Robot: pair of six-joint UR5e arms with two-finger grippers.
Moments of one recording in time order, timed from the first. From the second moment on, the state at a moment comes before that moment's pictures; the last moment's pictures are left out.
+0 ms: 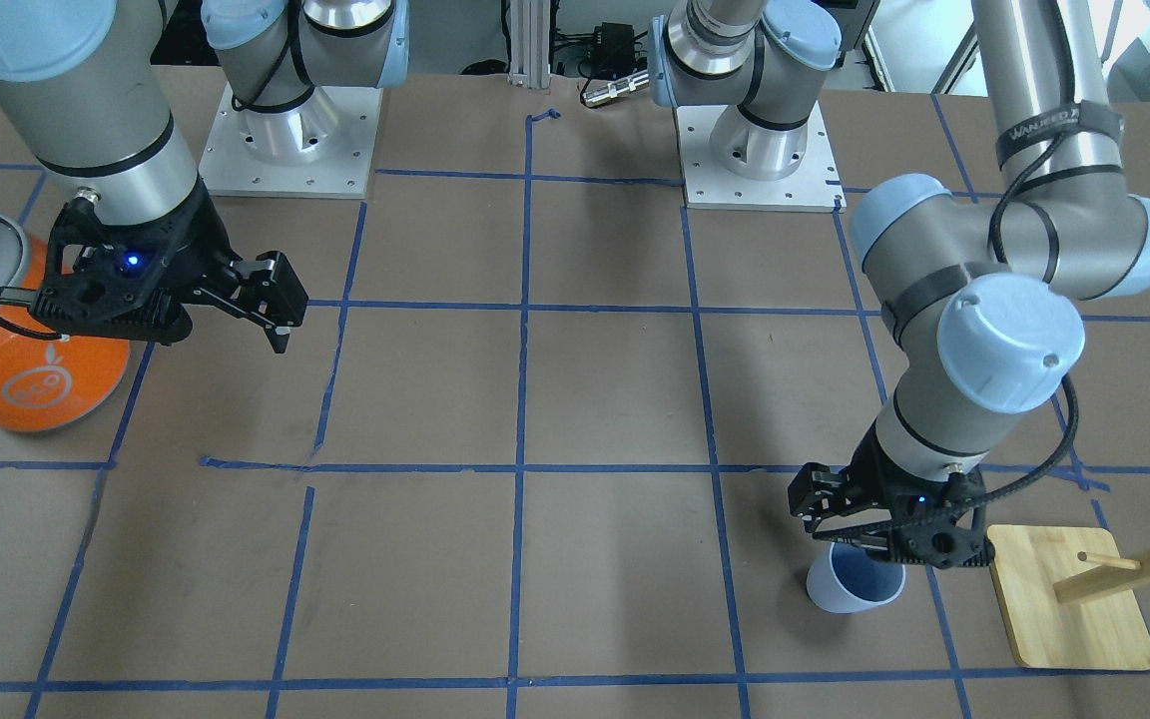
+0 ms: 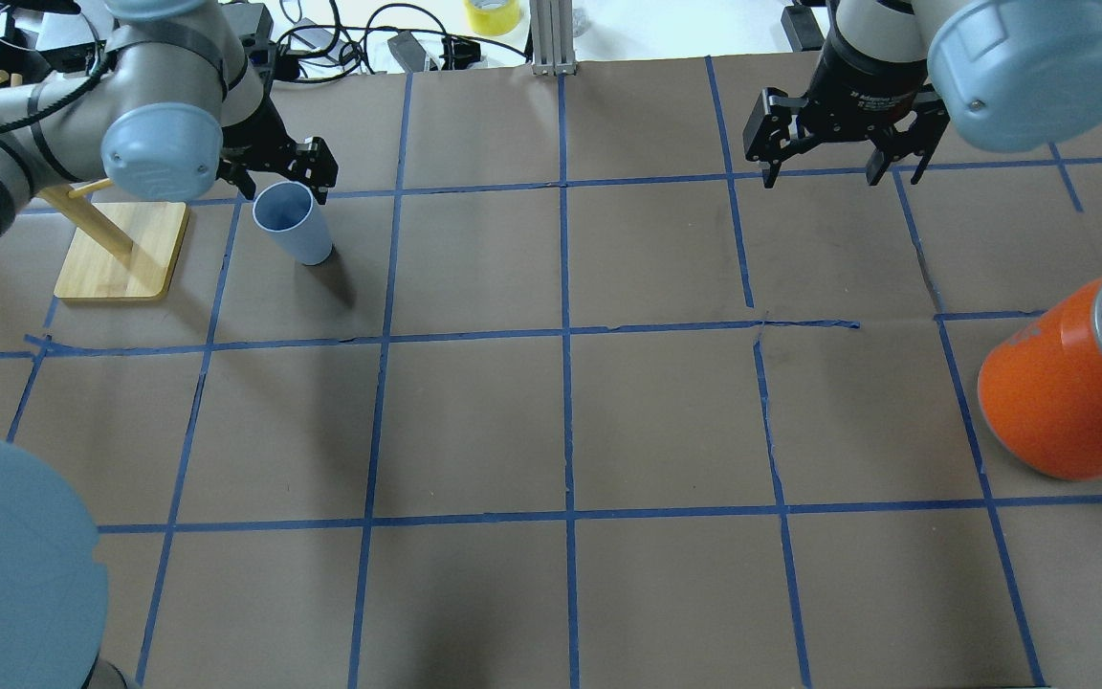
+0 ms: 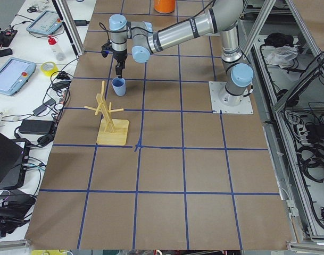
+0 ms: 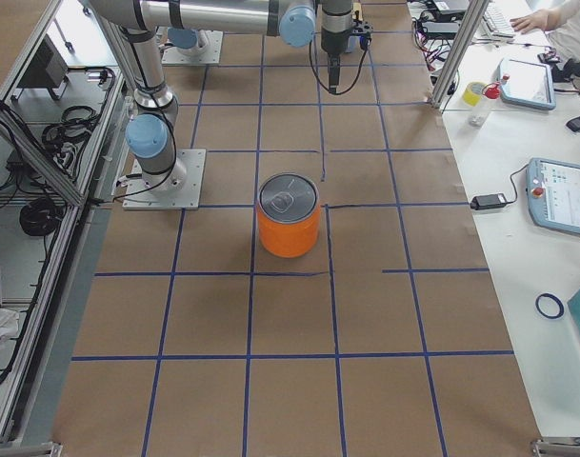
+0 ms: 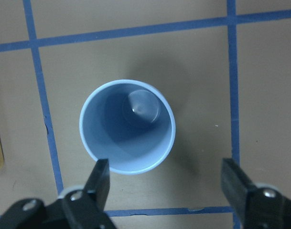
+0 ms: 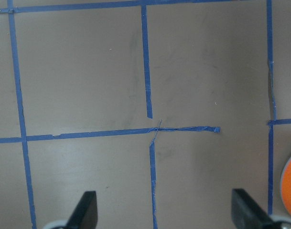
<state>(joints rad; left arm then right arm) -1.48 -1.96 -1.51 -1.12 1.63 0.17 1.58 -1.45 1.54 -1.72 -1.60 0.06</state>
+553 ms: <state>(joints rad) -1.49 -1.67 -1.48 -1.44 1.60 0.15 1.58 -1.45 1.54 -1.72 -1.60 0.06</state>
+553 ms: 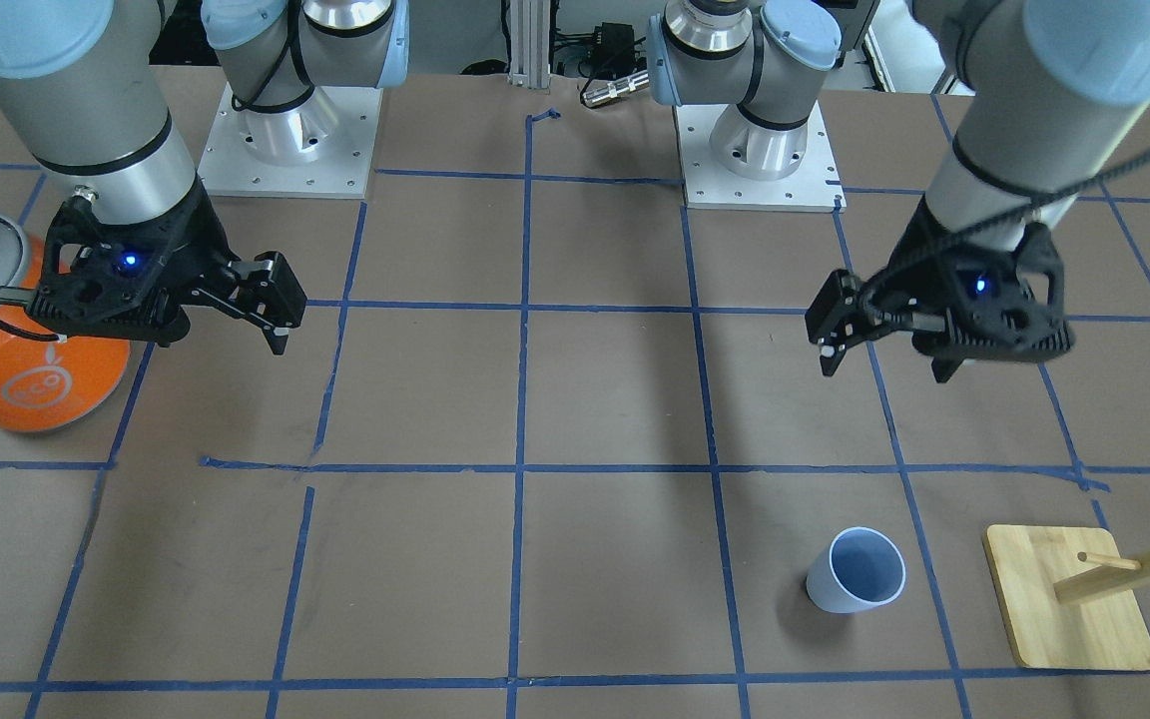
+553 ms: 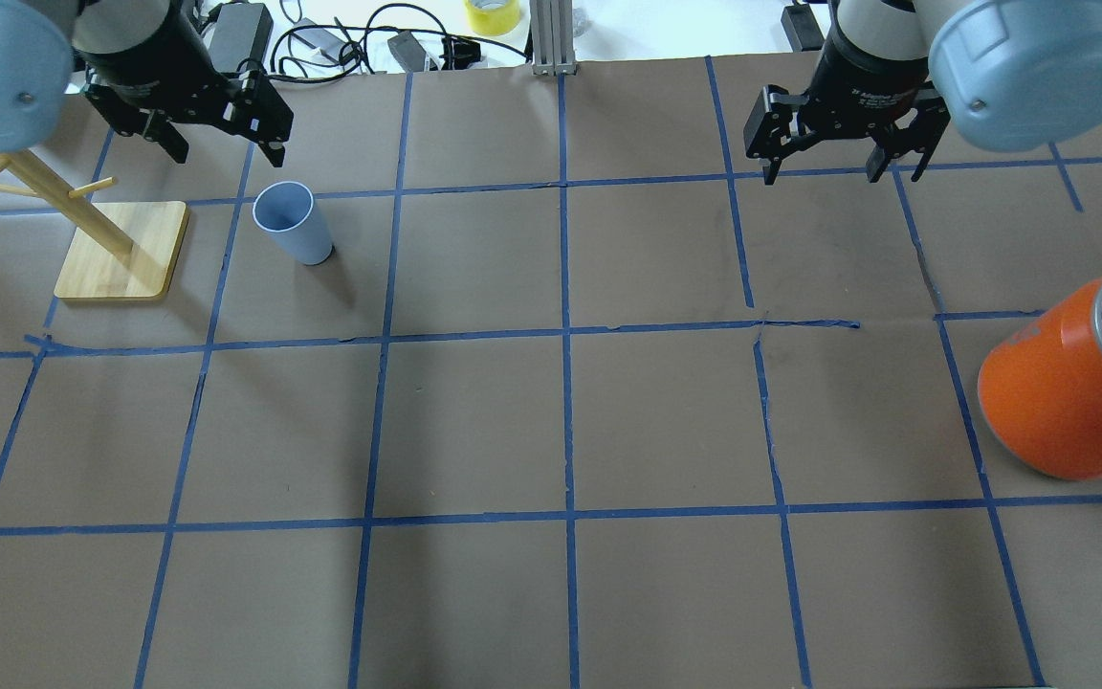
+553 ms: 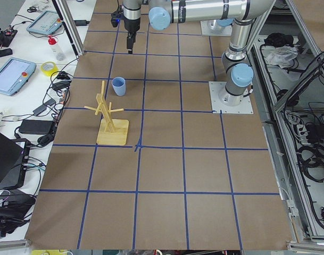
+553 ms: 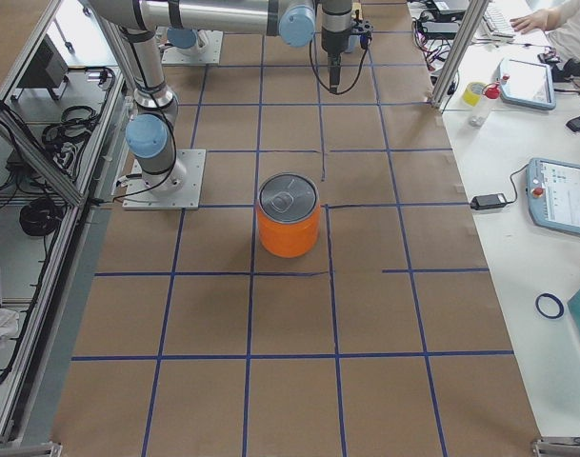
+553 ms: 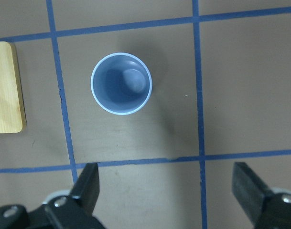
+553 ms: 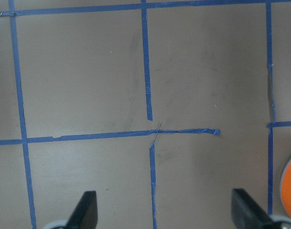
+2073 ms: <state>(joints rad) -1.63 -1.57 -1.46 -1.61 1.61 0.08 1.58 -1.45 1.54 -1.72 -1.60 0.06</state>
